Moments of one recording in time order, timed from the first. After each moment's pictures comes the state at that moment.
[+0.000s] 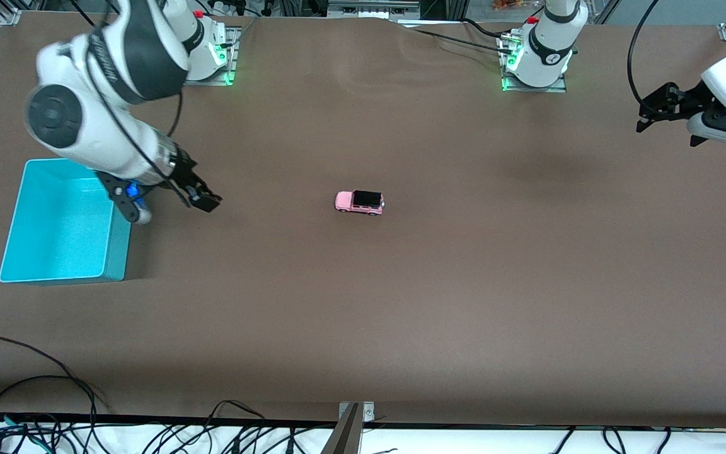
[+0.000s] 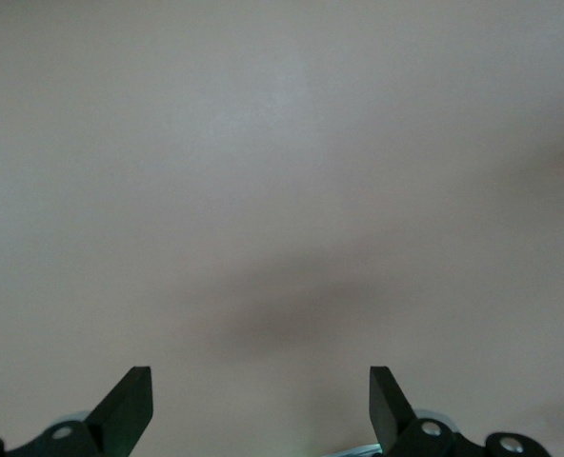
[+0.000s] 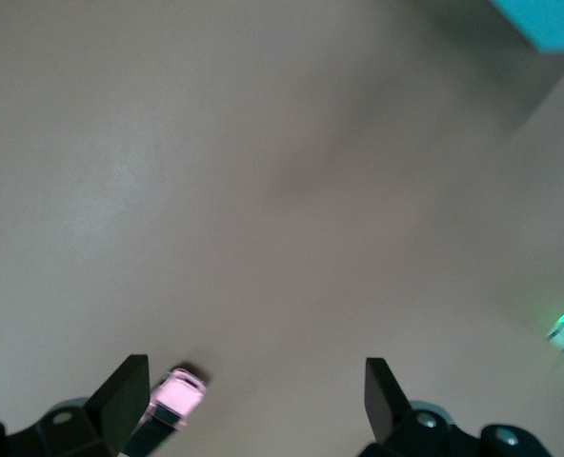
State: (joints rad) left arm 0.04 -0.14 -0.02 -1.80 -0.01 1.58 0.28; right arm 0.37 0.23 -0.04 -1.68 0.15 1.76 1.23
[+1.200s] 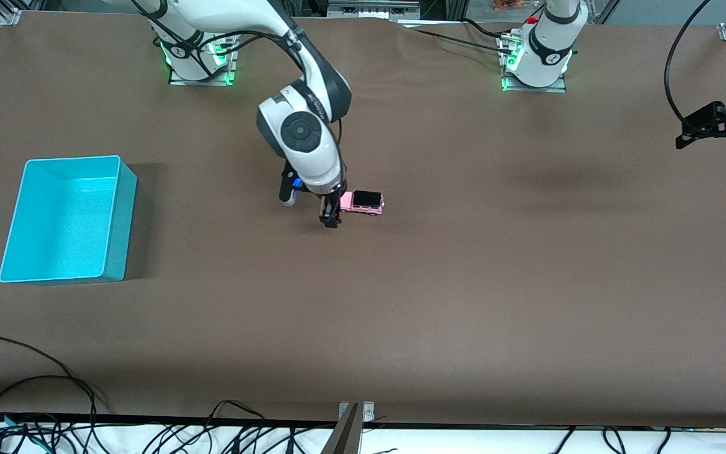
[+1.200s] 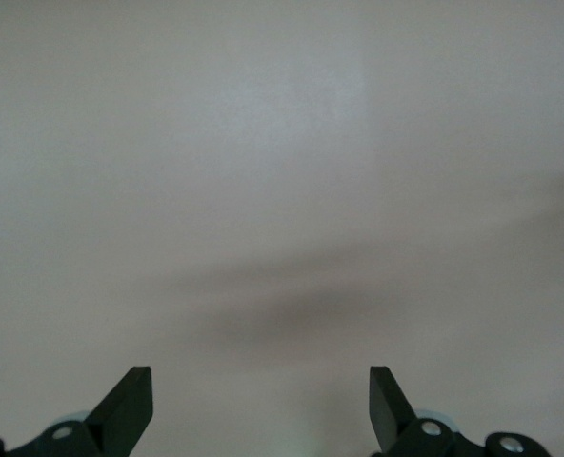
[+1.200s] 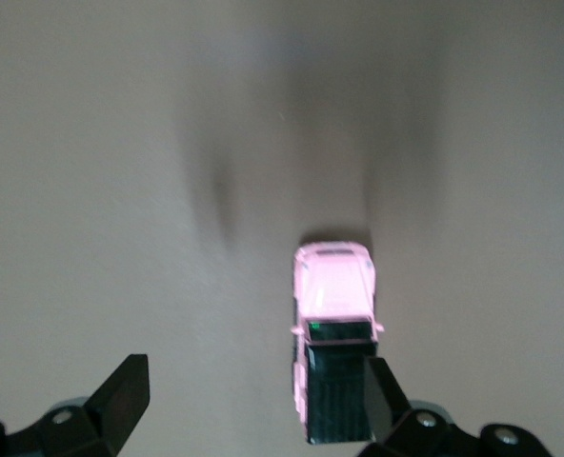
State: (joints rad) left arm 0.15 -0.05 -0.01 -1.69 -0.01 1.57 0.27; right arm 0.76 0.57 -0.04 -1.68 0.15 2.32 2.33
